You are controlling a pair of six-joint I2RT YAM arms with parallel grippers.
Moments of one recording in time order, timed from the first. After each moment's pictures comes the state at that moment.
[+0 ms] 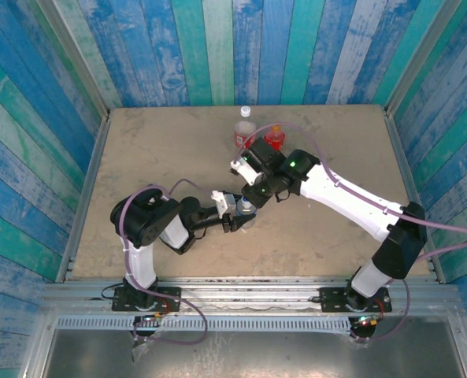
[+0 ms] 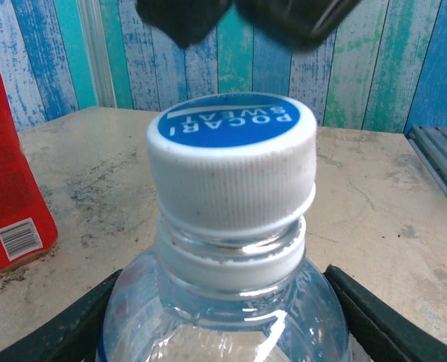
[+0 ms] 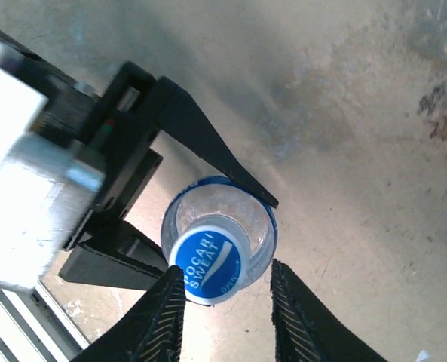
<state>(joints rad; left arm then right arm) -0.61 1.91 0.34 1.56 0.65 0.03 0.86 1.62 1.50 -0.99 -0.02 0.00</state>
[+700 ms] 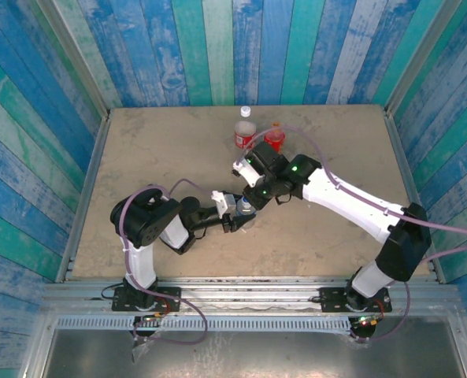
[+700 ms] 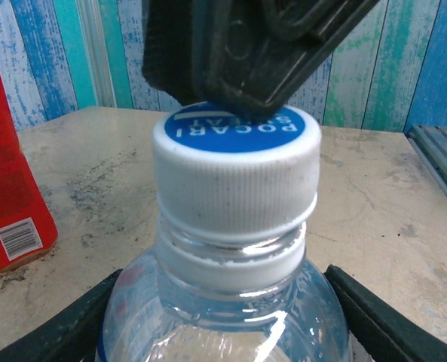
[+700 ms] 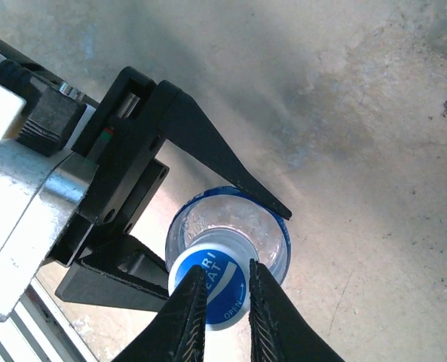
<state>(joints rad) -0.61 1.90 0.34 1.56 0.65 0.03 0.85 1.58 1.39 -0.87 -0.08 0.02</state>
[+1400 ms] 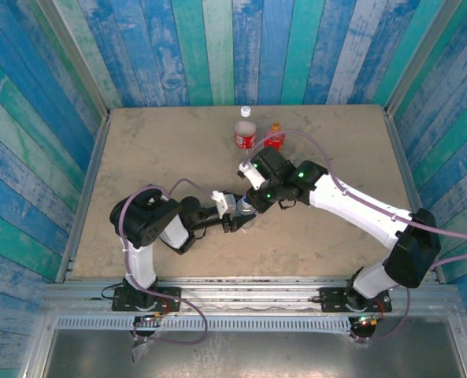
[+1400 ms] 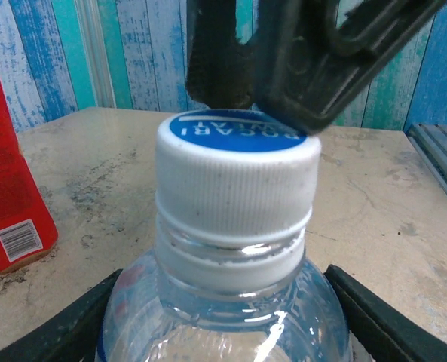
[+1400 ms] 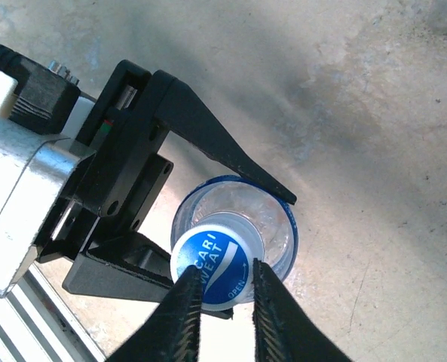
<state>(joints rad) -0.61 1.90 0.34 1.55 0.66 0.04 0.84 1.52 1.31 -0.81 -0.10 0.09</state>
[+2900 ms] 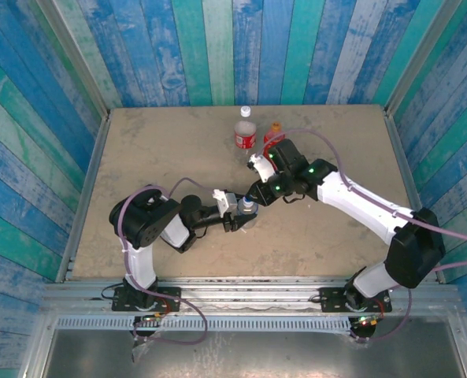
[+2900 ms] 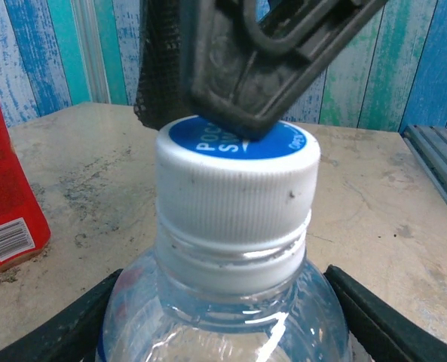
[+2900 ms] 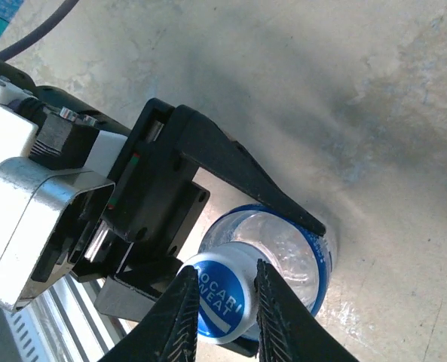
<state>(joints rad) -0.61 1.89 0.36 1.52 0.67 0.03 0.70 1.50 1.20 -0.64 -0.40 0.13</state>
